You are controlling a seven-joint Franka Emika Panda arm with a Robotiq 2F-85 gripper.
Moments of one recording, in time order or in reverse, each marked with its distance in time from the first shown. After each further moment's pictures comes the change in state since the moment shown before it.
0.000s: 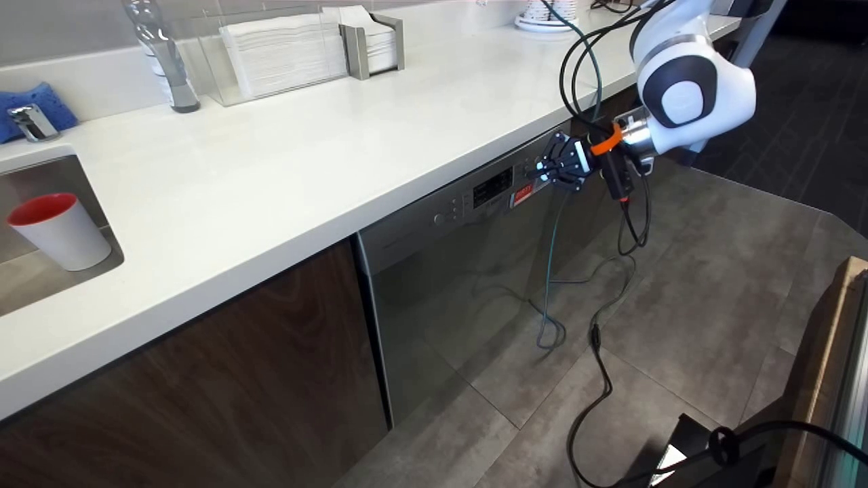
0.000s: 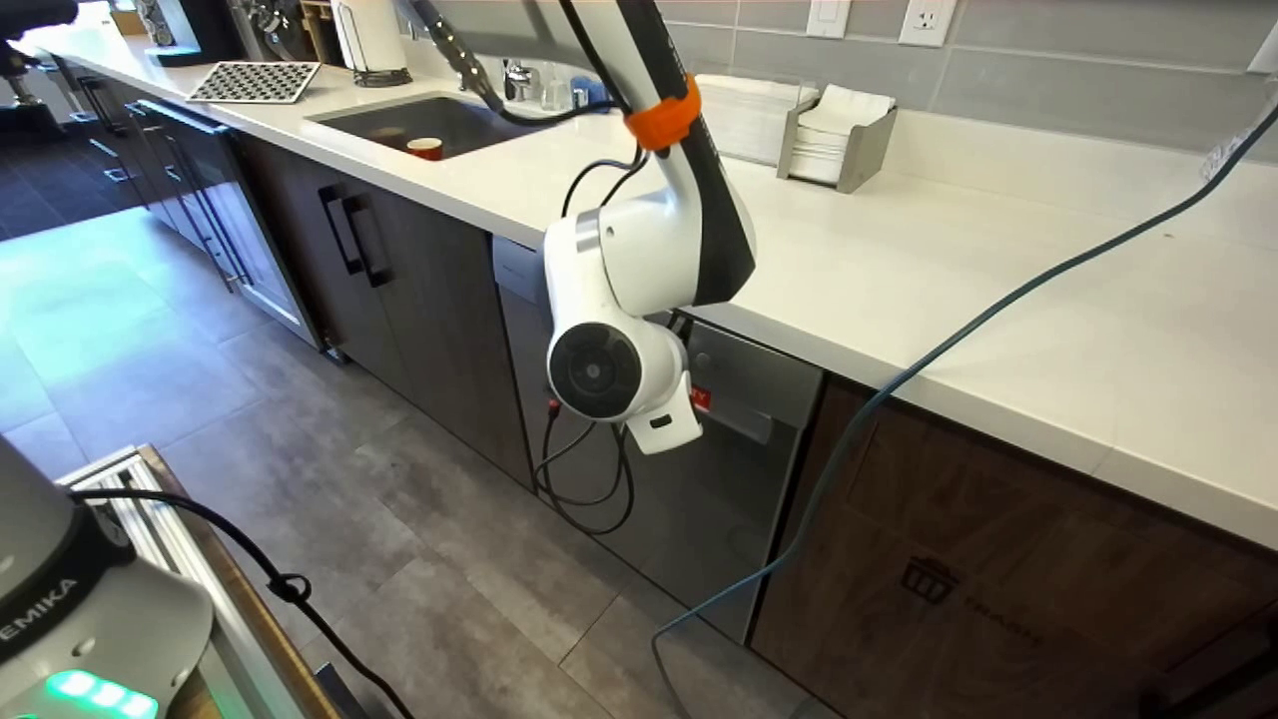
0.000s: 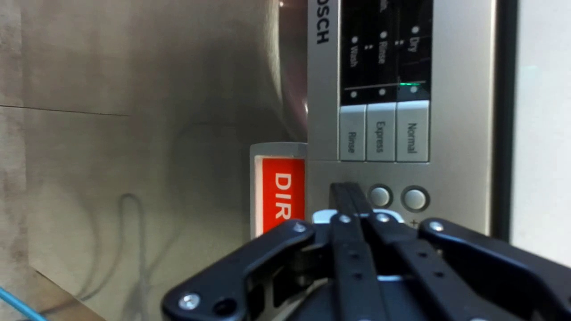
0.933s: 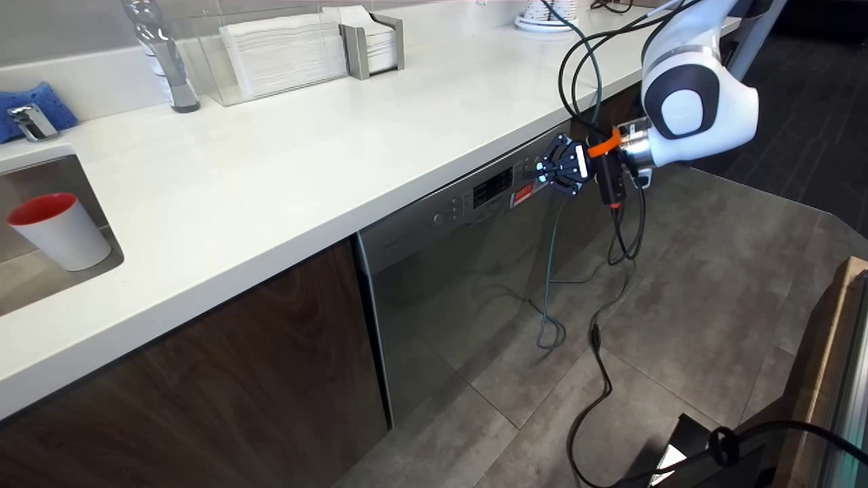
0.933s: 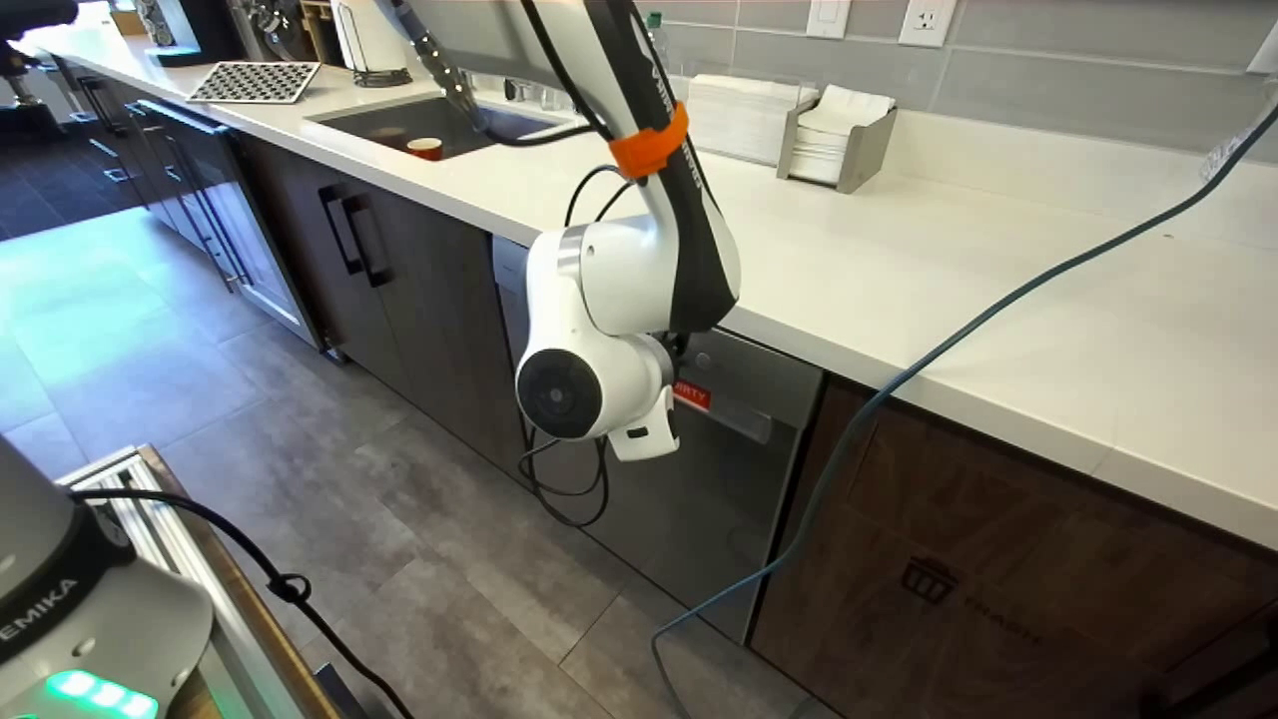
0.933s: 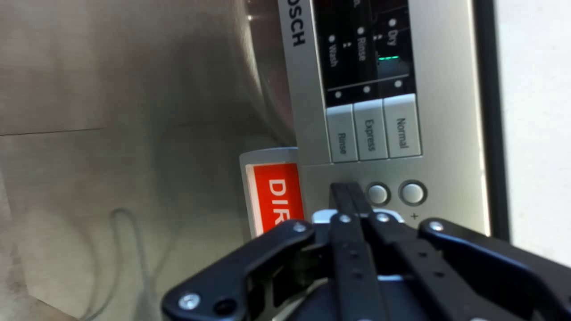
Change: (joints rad) arm 0.011 0.009 -0.005 -0.037 0.154 -0.076 -0.001
